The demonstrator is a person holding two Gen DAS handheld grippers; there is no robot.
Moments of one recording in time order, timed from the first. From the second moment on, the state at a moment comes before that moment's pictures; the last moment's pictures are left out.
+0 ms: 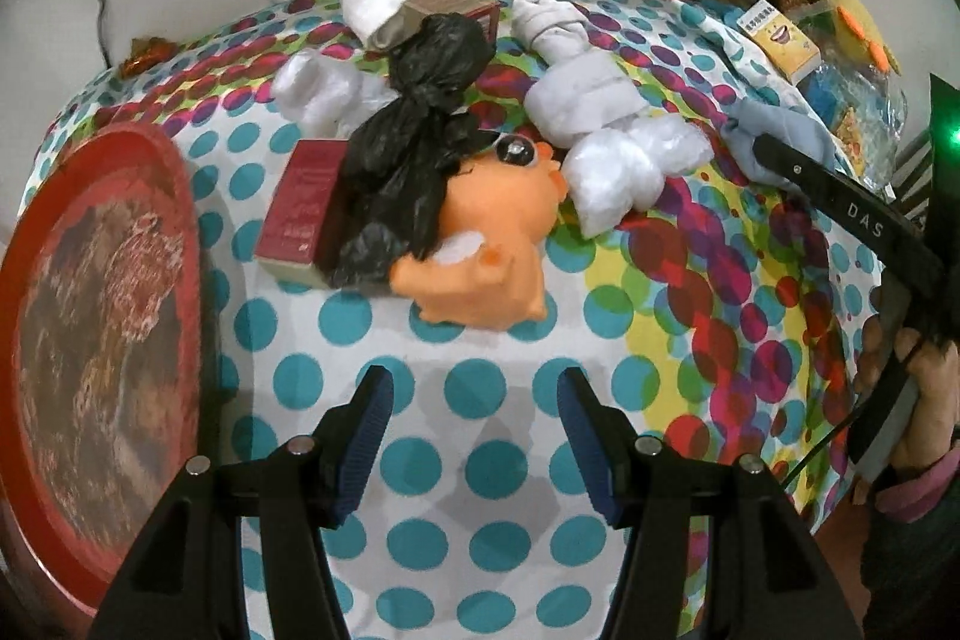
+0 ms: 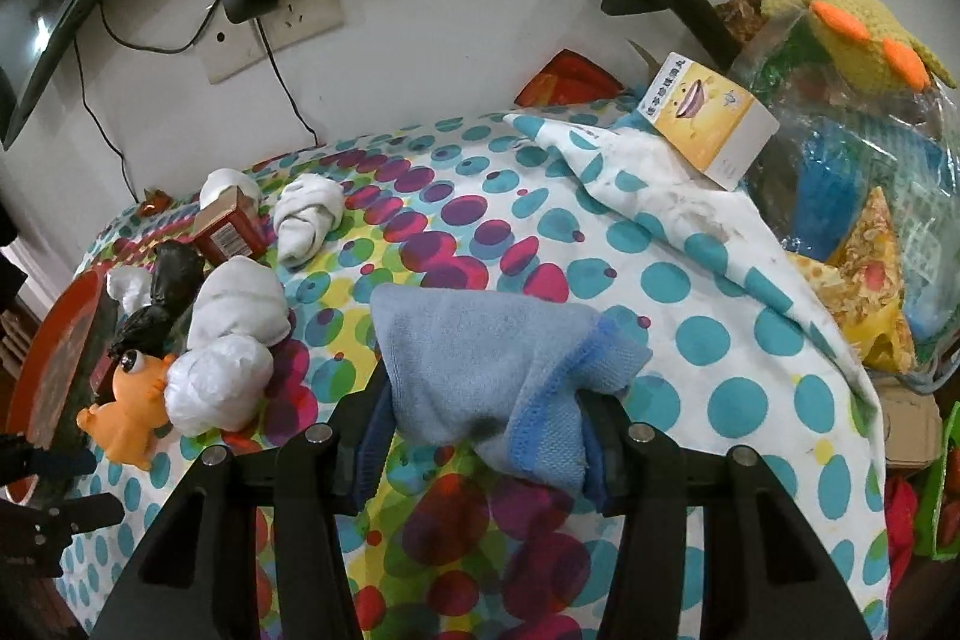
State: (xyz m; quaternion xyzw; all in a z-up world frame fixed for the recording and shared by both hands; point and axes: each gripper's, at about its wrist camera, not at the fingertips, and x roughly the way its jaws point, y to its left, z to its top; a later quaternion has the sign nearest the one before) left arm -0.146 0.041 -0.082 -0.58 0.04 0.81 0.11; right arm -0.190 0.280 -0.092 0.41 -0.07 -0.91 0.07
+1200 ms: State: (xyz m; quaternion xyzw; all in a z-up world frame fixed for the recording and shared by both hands) left arm -0.164 0.043 -0.086 -0.58 0.04 0.80 0.14; right arm -0.198 0.272 -0.101 0.43 -0.06 -0.90 0.07
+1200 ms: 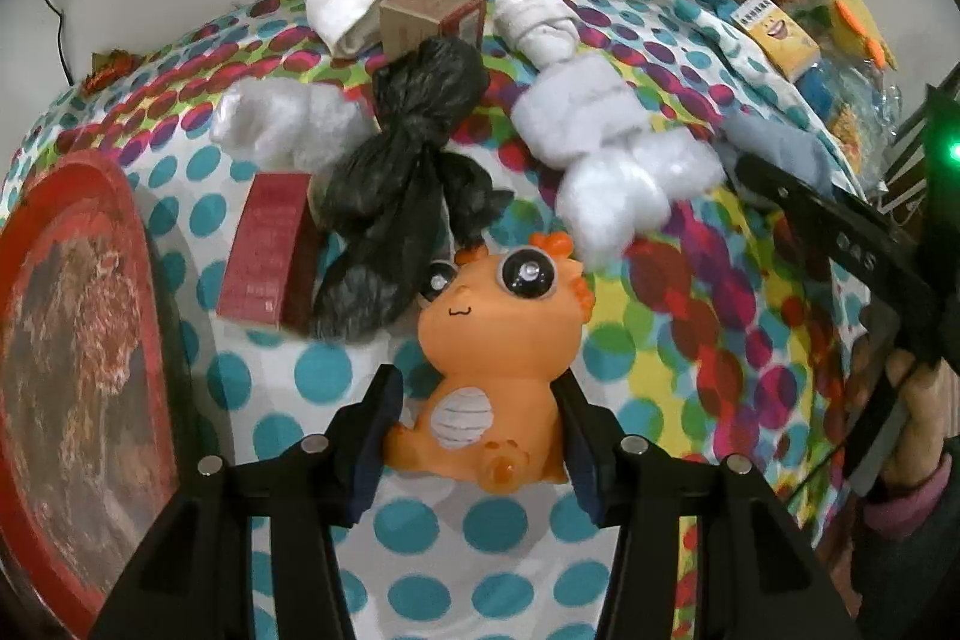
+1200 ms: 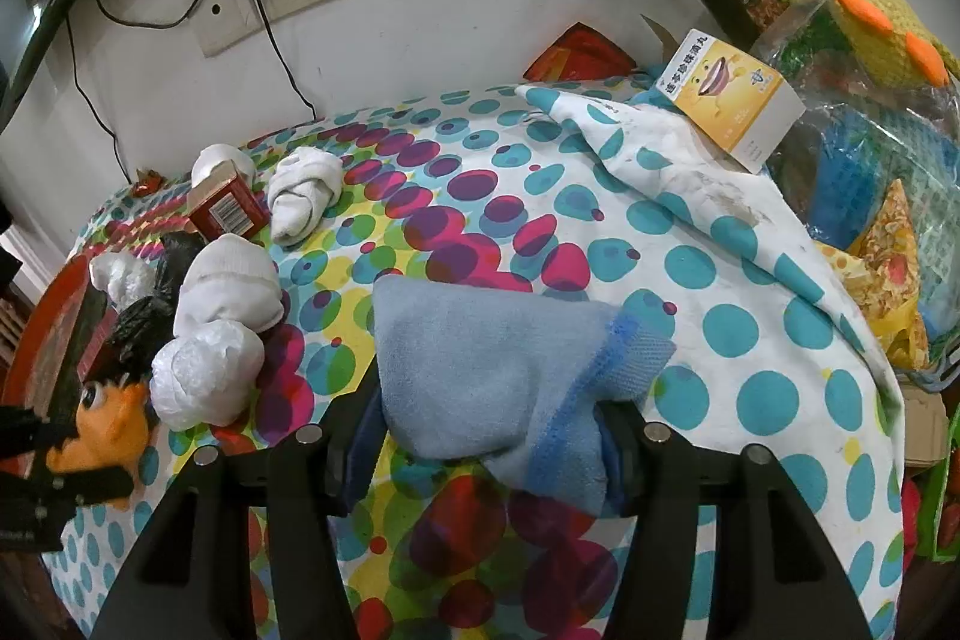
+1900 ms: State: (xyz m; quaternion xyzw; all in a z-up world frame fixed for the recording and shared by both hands) left arm -0.111 0.031 -0.076 -0.57 0.06 0.81 0.13; right arm -0.200 0.270 -0.104 0.43 -0.05 -0.90 0.06
